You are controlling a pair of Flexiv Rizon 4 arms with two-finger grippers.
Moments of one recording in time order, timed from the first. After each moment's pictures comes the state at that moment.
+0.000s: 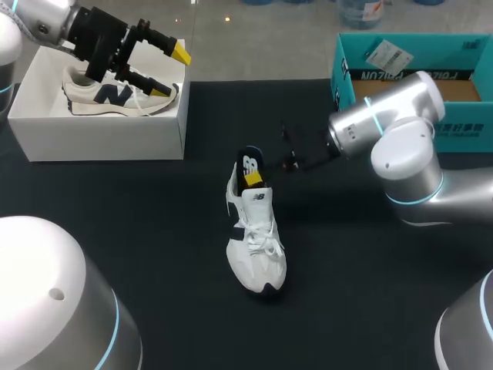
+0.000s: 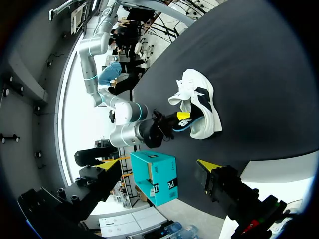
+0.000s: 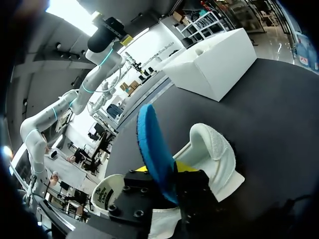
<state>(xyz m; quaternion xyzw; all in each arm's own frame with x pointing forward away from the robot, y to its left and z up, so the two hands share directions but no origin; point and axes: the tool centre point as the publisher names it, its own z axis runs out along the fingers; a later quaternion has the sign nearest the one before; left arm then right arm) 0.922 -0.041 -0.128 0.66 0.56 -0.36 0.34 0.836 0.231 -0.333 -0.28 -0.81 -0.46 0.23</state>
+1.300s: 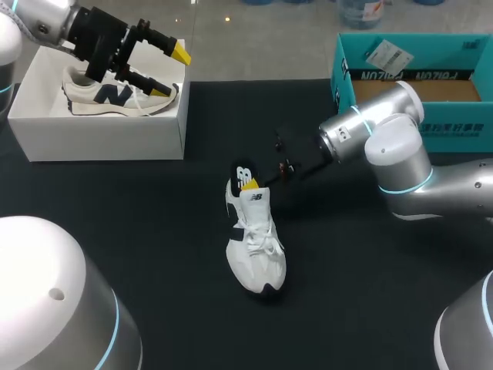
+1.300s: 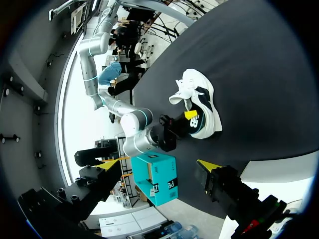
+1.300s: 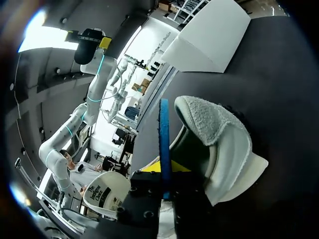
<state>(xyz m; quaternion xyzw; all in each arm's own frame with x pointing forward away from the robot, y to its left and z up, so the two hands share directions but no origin) 0.922 -0.041 -0.128 0.66 0.56 -0.36 0.34 0.821 0.240 -0.358 -0.31 -0.76 -0.43 0.37</state>
